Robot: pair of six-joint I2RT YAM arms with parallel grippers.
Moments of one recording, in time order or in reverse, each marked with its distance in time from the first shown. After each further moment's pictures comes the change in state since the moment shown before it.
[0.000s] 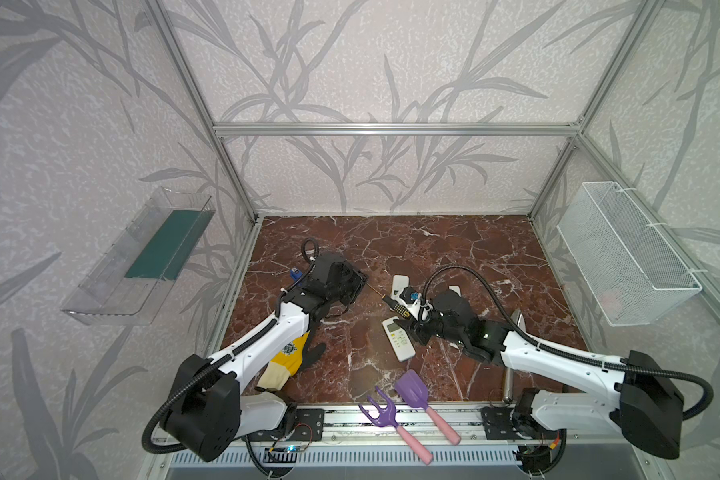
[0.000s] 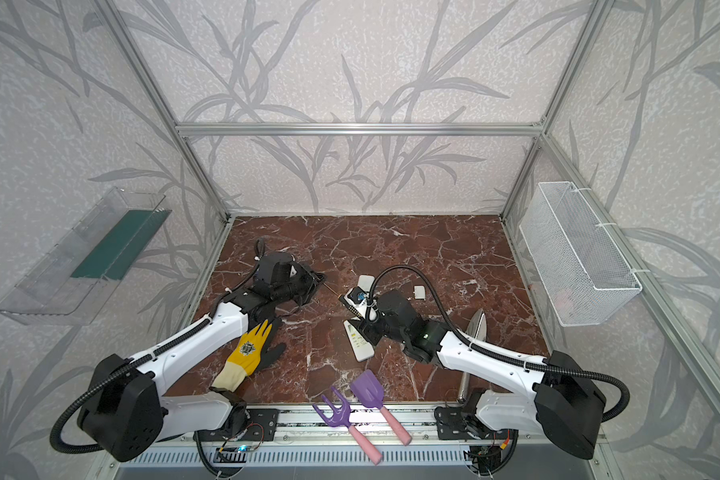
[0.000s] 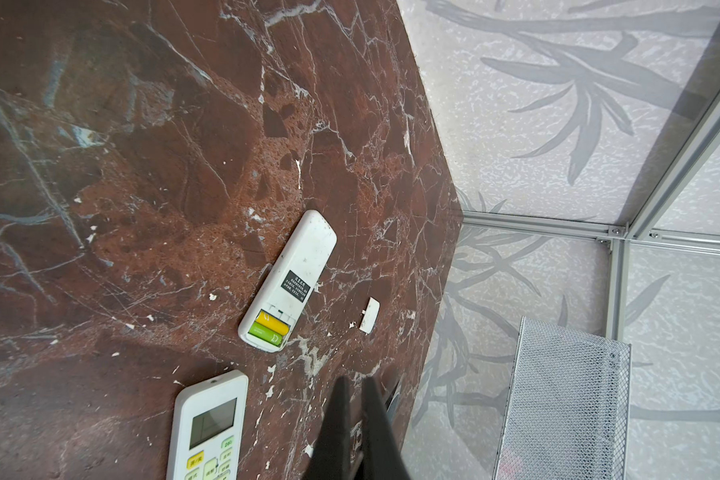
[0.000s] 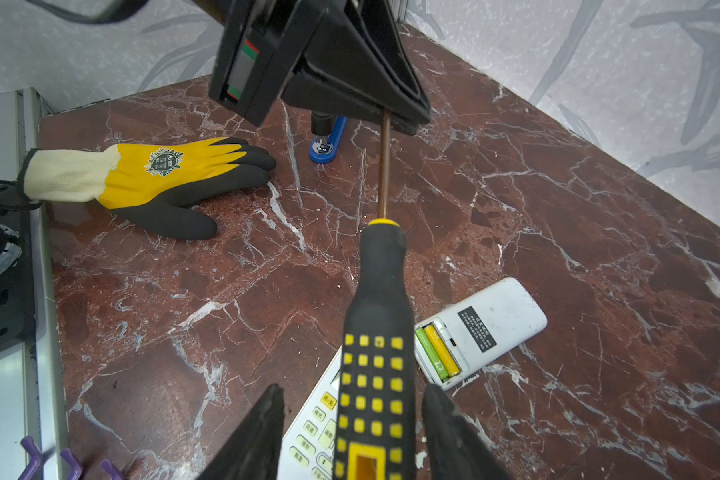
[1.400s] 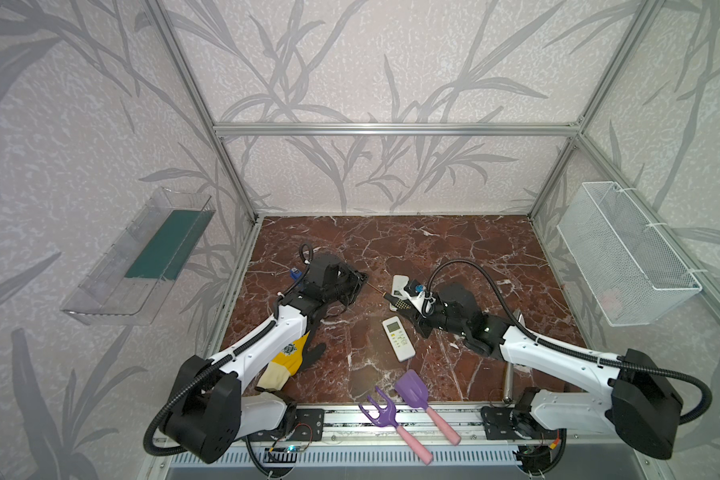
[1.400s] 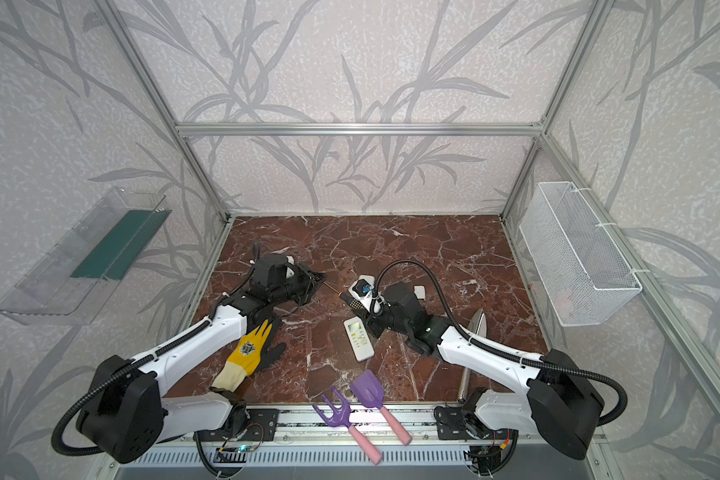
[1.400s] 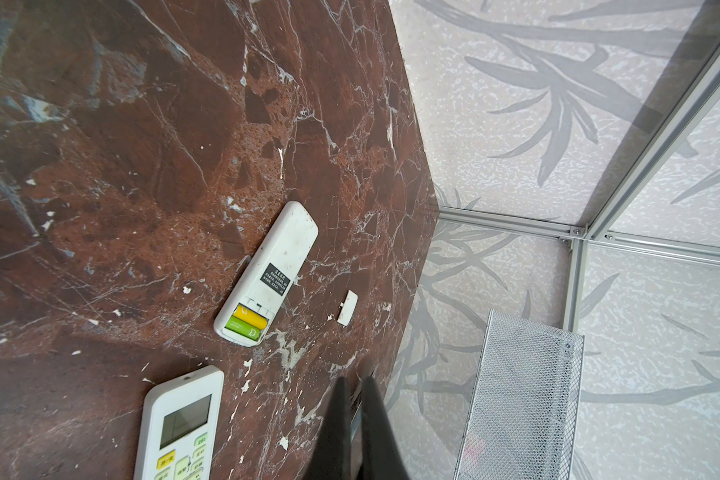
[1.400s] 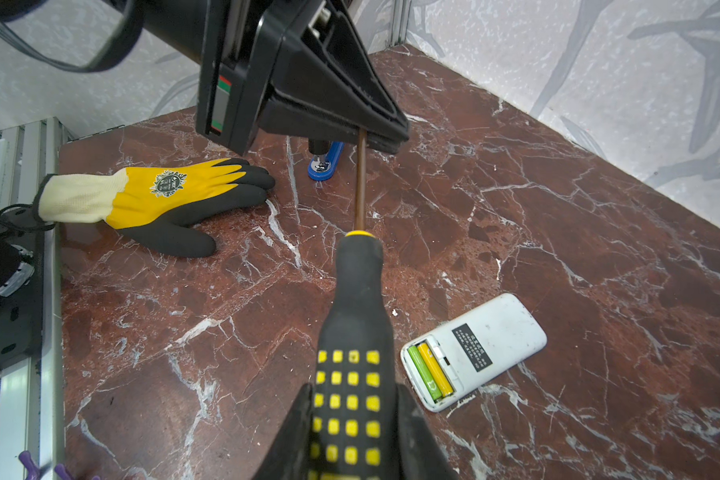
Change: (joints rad) left arm 0.029 -0.006 -0.055 0.103 0.074 -0.059; right arm -0.080 0.022 -0.005 0.058 -0.117 -0.017
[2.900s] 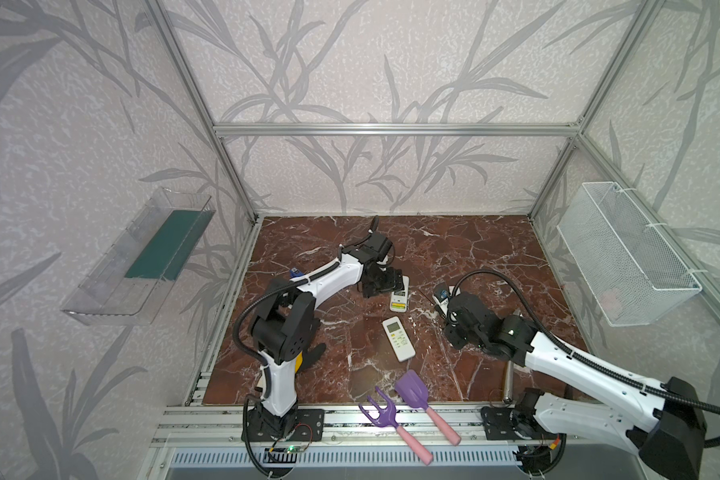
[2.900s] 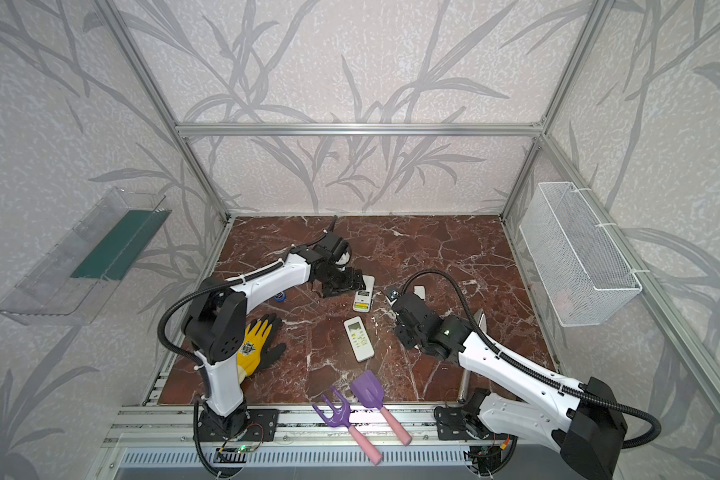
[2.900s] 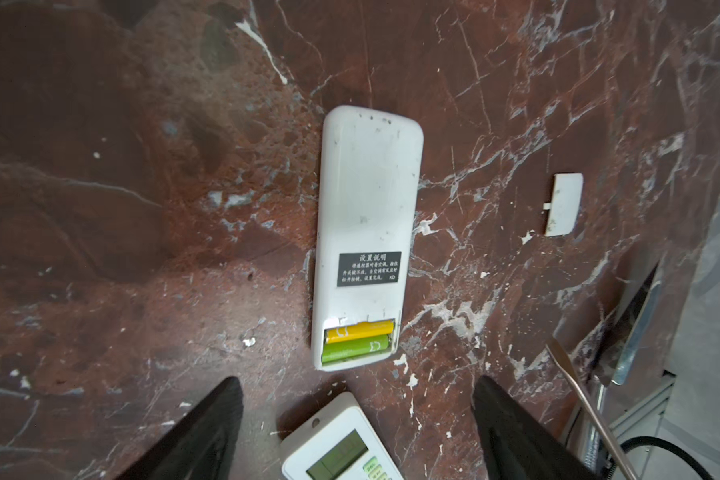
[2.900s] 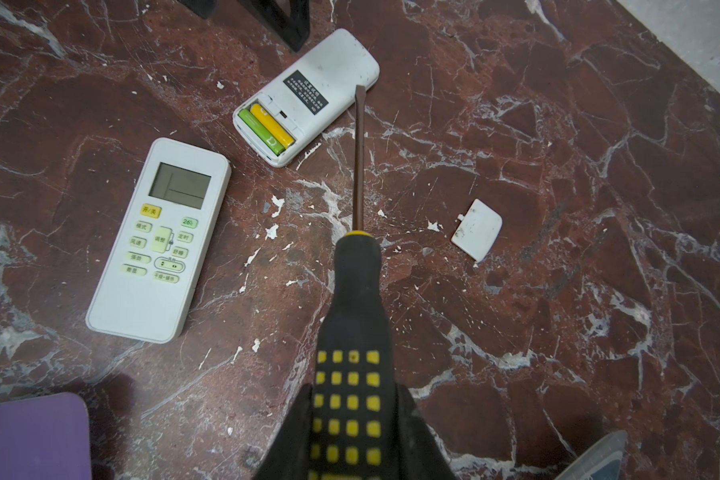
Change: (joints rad) left arm -0.147 0.682 0.705 -0.674 -0.007 0.793; right arm 0.003 -0.179 0.080 -0.729 0.449 0.183
